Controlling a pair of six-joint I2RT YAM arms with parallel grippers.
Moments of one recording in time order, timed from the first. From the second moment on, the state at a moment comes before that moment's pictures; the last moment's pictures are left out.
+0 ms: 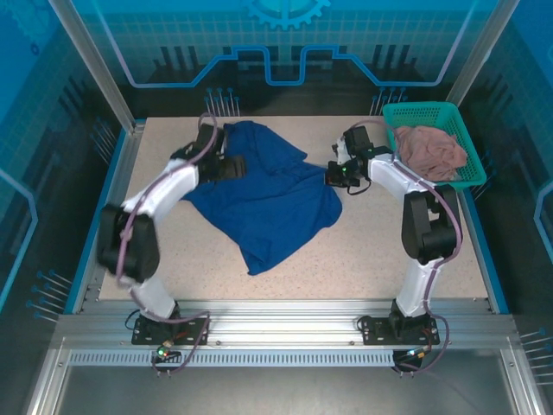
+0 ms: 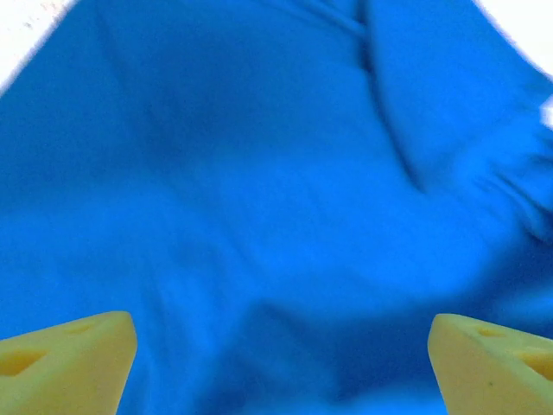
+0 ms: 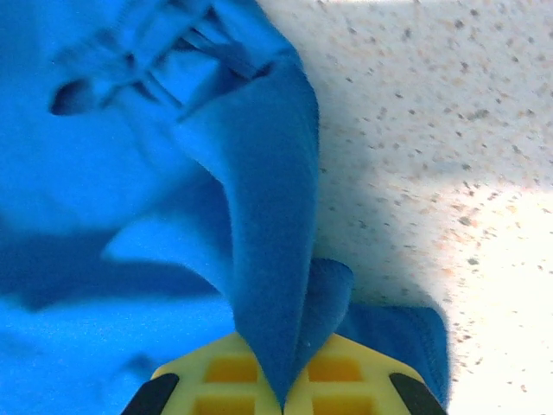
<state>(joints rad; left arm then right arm) -0.27 1.61 1.27 -0.57 -0.03 -0.44 0.23 1.91 1.44 -0.63 -0.29 0.28</state>
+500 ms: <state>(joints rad) -0.68 1.46 0.71 -0.46 0.13 -0.75 0.19 1.95 1.46 -0.72 -0.17 0.18</state>
